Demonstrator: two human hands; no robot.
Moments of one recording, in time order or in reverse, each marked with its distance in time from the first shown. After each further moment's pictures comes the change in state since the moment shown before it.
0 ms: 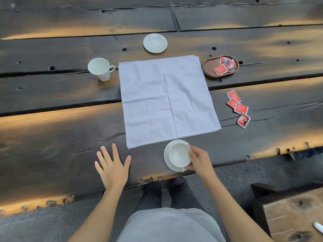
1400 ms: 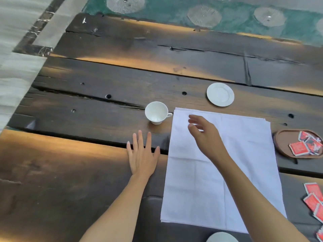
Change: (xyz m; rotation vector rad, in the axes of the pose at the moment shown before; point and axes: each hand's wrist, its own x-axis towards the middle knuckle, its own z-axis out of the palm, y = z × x) left_hand 0.245 0.036 -0.073 -0.036 0.170 0.012; right_hand 0.171 -0.288 0.170 -0.424 -0.204 -0.521
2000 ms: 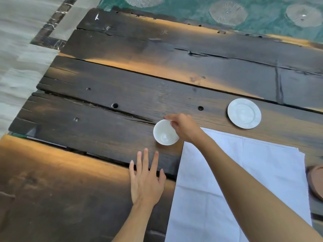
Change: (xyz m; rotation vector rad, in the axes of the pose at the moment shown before) left_hand 0.006 -0.002 0.013 0.039 0.034 -0.022; right_hand 0.166 -0.023 0.081 -0.472 -0.420 -0.139
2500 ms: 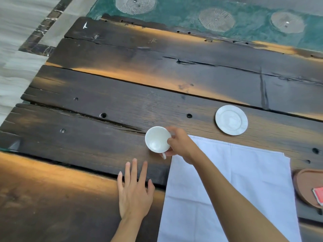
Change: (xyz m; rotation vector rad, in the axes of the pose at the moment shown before) left_hand -0.001 0.002 -0.010 -0.020 -0.033 -0.021; right_hand -0.027 0.019 -0.001 0.675 -0.043 0.208
